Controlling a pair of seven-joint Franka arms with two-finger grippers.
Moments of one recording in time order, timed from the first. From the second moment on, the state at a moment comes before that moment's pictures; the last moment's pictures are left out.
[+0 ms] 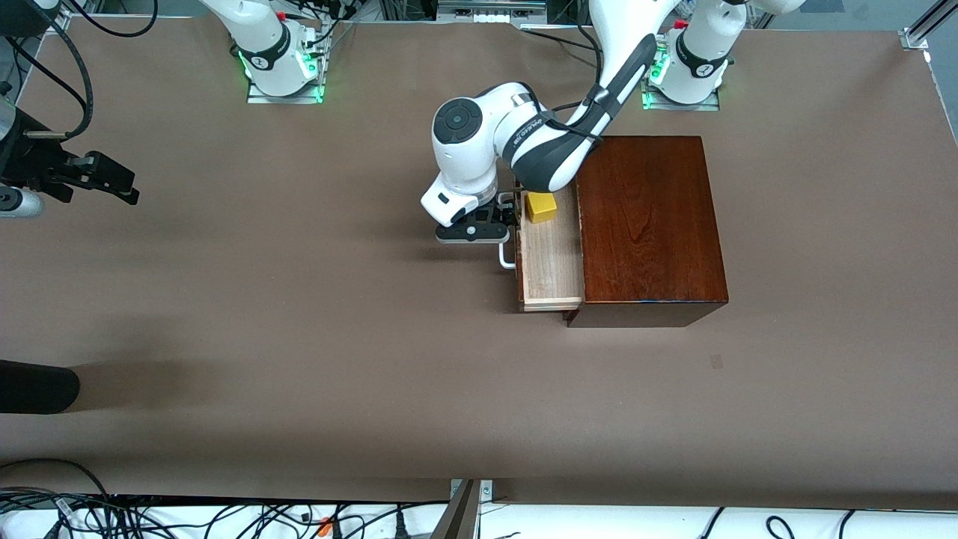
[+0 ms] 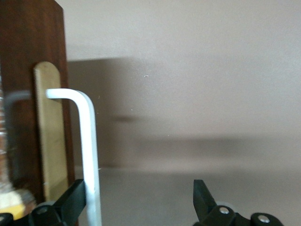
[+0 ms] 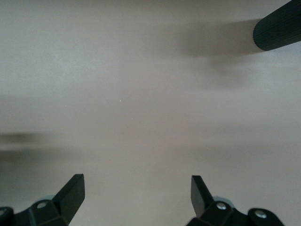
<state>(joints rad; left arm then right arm) -0.70 0.67 -0.18 -1.41 0.18 2.01 -0.94 -0.01 0.05 0.03 -1.57 -0.02 1.62 0.04</state>
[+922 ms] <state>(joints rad) -0.33 0.42 -0.16 -1.16 0.06 1.42 -0.49 0.01 0.05 0.14 -1.57 -0.01 1.61 0.33</state>
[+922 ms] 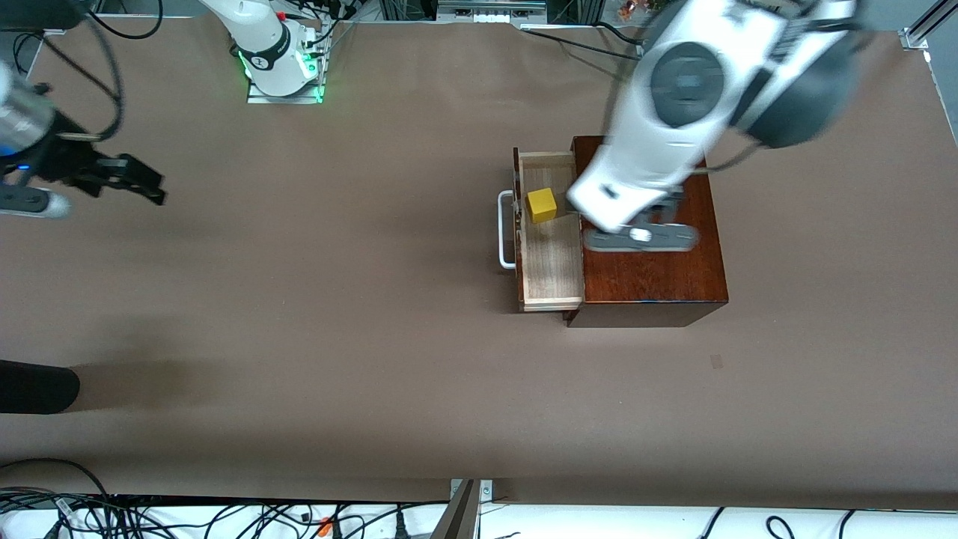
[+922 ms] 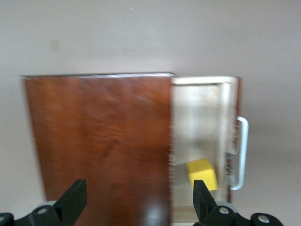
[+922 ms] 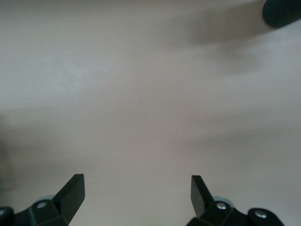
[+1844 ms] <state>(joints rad) -0.08 0.18 -0.06 -1.42 0.03 1.55 -0.05 0.33 0.19 0.44 -1.57 0.01 1.81 1.74</state>
